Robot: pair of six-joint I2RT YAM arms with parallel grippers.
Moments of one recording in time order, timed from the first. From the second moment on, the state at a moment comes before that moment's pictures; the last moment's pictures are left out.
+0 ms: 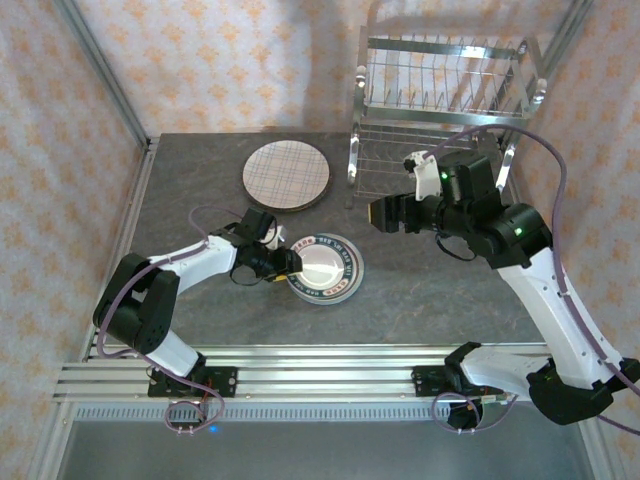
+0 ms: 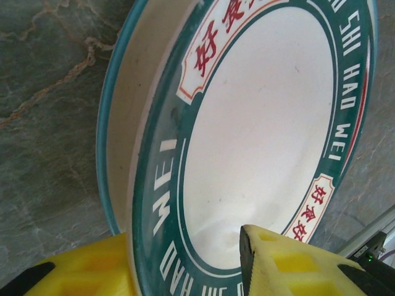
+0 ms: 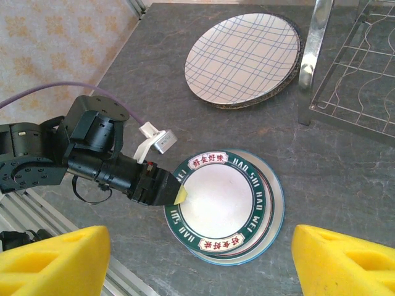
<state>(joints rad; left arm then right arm) -0.40 1.57 0.85 -0.42 0.48 -0.66 0.54 1.13 1.55 -1.04 -0.20 0.30</state>
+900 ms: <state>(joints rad) -0.48 1.62 1.05 -0.70 0.26 -0.52 0.55 1.15 1.55 -1.04 -0.13 0.32</state>
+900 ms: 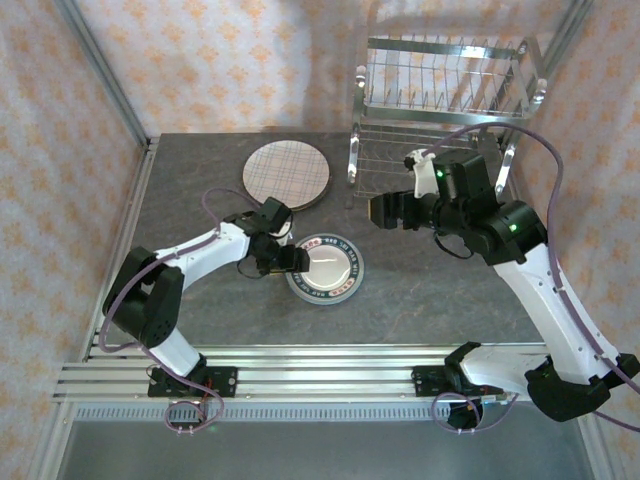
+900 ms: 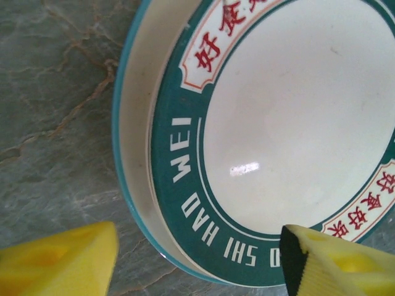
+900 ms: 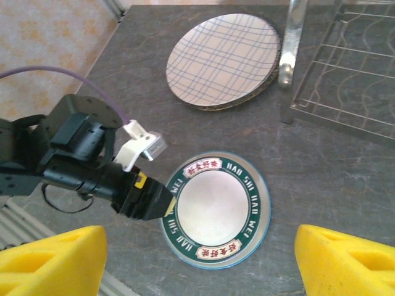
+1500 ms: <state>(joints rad) -0.11 1.19 0.96 -0.68 0.10 -0.64 0.39 0.92 1.06 -1.02 0.43 0.56</state>
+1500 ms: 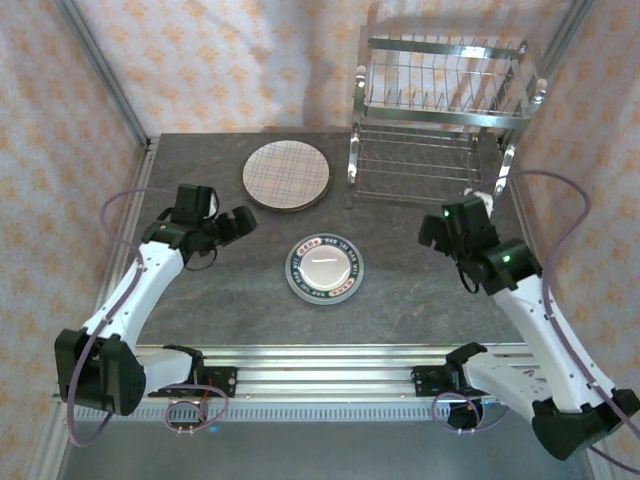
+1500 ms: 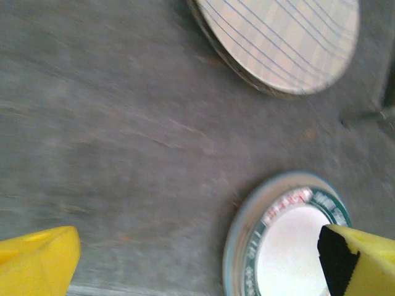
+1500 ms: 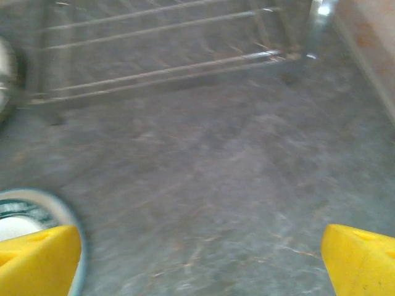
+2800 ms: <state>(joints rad) -0.02 1.53 0.32 0.81 -0.38 -0.11 0.07 1.29 0.33 0.57 0.21 0.10</state>
